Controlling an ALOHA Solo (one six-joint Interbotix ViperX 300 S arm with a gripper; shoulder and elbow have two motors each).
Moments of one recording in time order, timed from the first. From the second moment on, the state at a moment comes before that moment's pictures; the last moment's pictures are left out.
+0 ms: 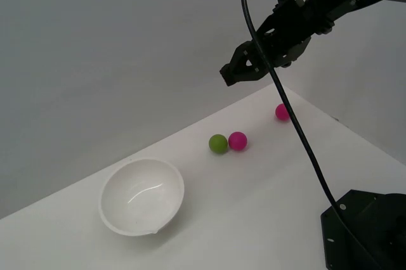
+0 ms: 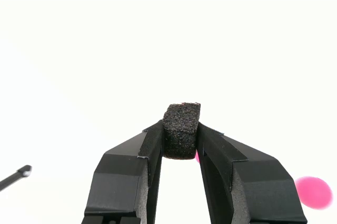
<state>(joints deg) 0.4 122.6 122.3 131.0 131.0 -33.2 46.4 31.7</state>
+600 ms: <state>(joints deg) -17.5 117.2 116.9 131.0 131.0 -39.8 36.7 31.5</state>
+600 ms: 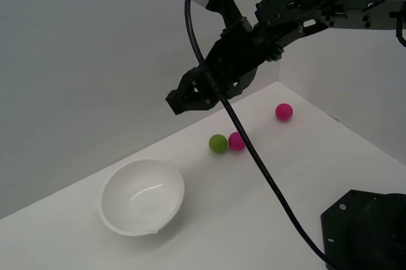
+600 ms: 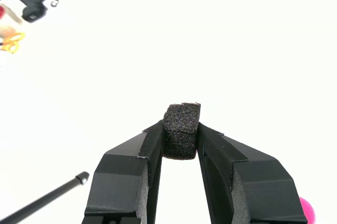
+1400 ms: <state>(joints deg) -35.1 104.8 104.3 128.8 128.9 -43.4 23.6 31.4</state>
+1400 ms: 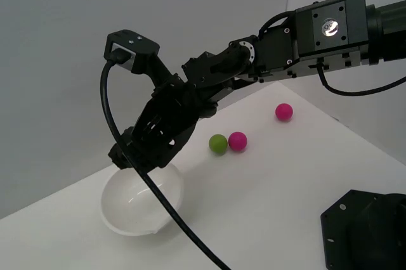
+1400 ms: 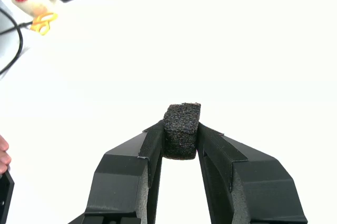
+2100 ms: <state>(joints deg) -35.1 103.5 103.2 128.8 128.9 -43.4 23.4 31.9</state>
